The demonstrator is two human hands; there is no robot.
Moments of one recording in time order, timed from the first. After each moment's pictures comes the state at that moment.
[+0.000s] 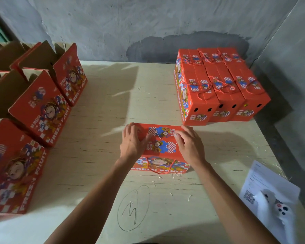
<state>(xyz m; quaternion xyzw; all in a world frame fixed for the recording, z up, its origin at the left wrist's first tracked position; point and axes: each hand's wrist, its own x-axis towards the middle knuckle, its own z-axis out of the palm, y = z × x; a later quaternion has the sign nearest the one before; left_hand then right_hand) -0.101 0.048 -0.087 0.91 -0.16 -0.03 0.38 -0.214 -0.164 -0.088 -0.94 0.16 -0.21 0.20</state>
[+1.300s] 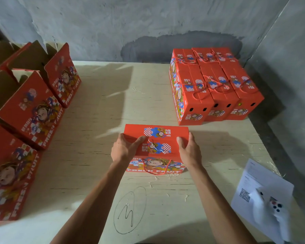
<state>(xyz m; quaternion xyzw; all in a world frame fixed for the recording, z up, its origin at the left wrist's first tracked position) -0.104 0.053 -0.078 0.91 0.00 -0.12 0.39 -0.224 -0.155 -0.086 -0.84 0.40 -0.10 0.36</state>
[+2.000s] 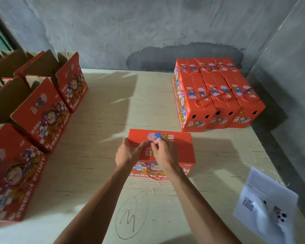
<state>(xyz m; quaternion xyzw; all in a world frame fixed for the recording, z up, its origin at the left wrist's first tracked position) -0.107 0.055 -0.082 0.91 0.01 -0.12 0.40 -0.177 -0.078 -0.073 -0.94 0.21 -0.16 0.22</state>
